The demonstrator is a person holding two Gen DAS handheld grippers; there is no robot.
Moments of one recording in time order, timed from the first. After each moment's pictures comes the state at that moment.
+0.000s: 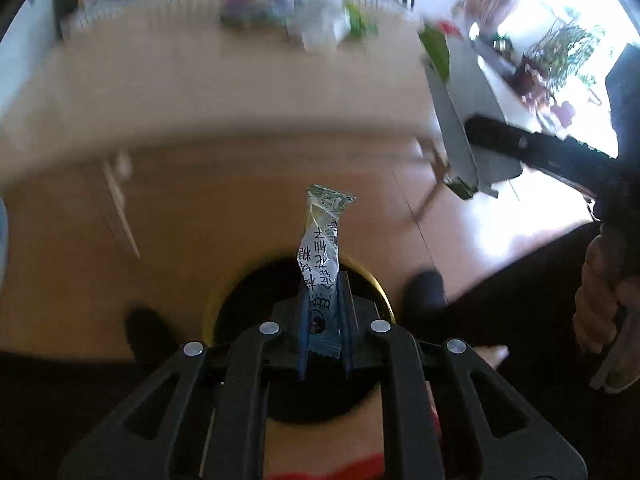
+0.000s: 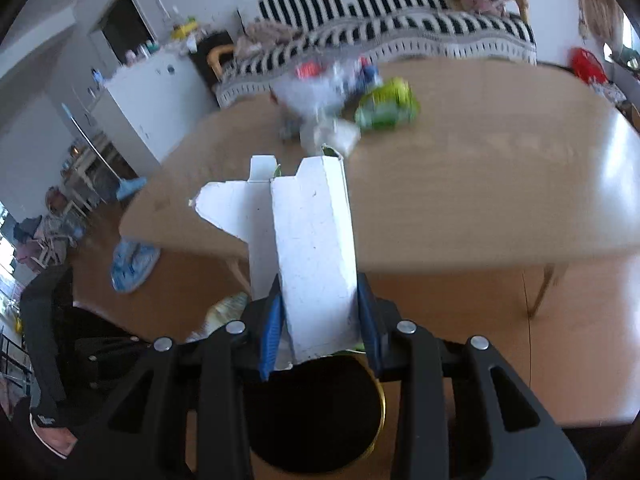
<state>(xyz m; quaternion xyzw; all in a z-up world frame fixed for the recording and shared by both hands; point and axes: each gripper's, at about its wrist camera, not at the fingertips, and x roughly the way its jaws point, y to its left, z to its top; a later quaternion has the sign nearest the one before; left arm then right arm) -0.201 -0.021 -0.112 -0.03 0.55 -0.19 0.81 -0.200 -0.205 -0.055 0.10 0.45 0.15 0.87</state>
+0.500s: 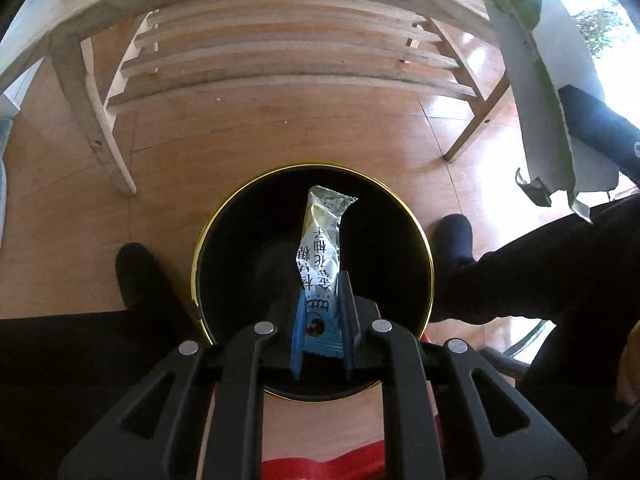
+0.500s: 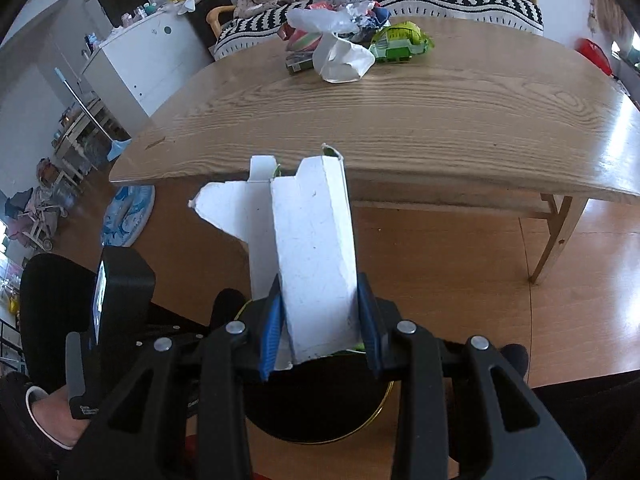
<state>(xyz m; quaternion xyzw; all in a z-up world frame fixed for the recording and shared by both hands) -0.199 -0.021 -0.183 -0.01 0.62 -0.15 0.77 -0.224 -0.185 -0.083 0.08 0.49 0.15 0.86</state>
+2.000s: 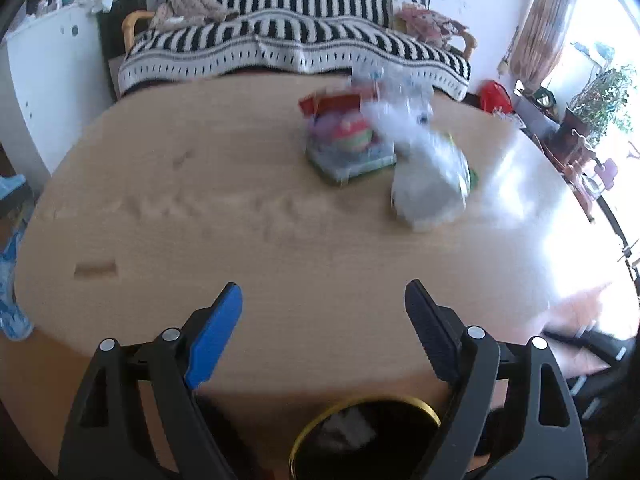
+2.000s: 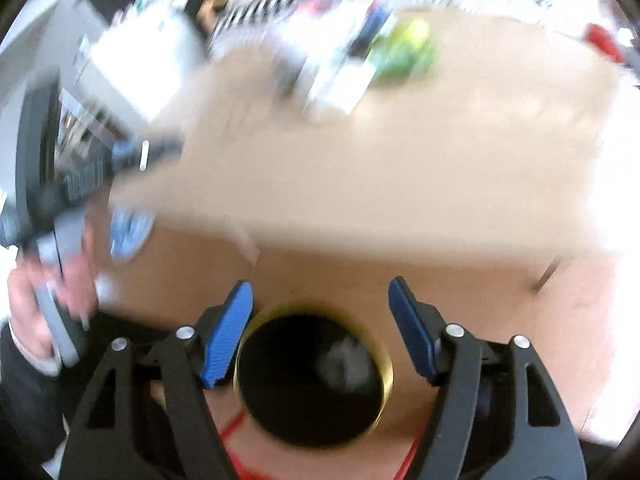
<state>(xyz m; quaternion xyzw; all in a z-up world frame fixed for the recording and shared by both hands) -0.043 0.025 -0.025 -0.02 0.44 -0.09 0.89 -0.116 -0.228 -0.031 0.11 0.48 0.13 0.86</state>
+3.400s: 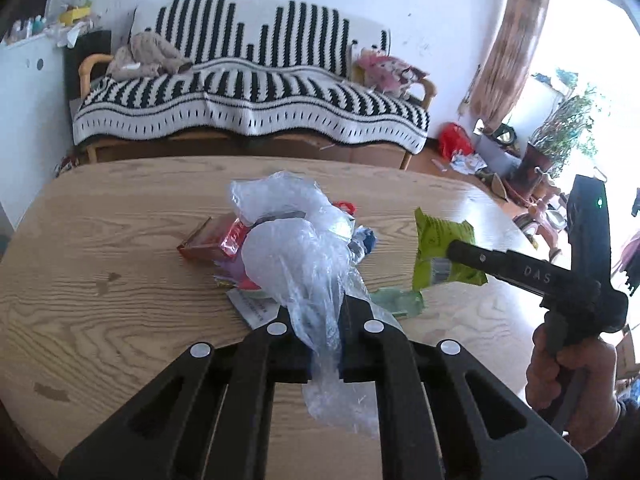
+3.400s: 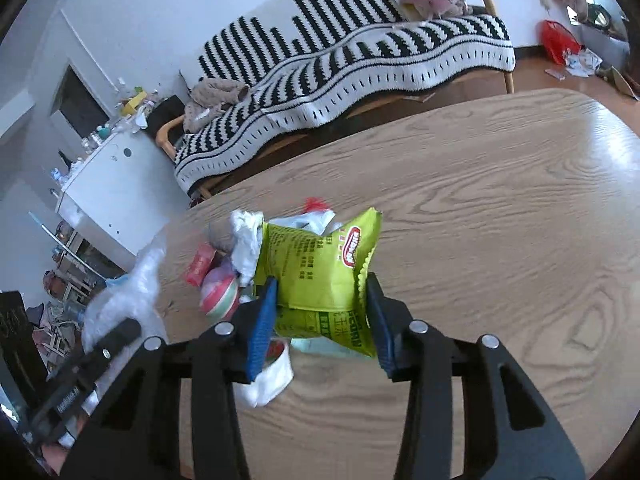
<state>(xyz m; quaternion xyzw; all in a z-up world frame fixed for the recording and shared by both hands) 0.027 -0.024 0.035 -0.06 0.36 -0.17 0.92 0.042 -0.282 0.002 0.21 0.39 0.11 0.89</state>
